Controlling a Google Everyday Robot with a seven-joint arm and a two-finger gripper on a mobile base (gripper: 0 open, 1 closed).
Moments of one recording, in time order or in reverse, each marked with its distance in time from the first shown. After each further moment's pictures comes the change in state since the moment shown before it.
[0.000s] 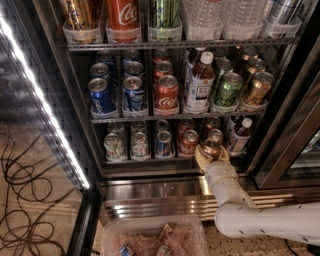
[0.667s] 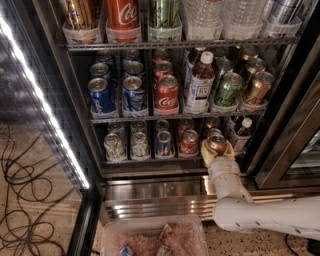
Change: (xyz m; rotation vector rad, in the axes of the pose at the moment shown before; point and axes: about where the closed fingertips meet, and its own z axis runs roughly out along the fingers) arm -0.007 -0.027 0.015 0.103 -0.052 -0.055
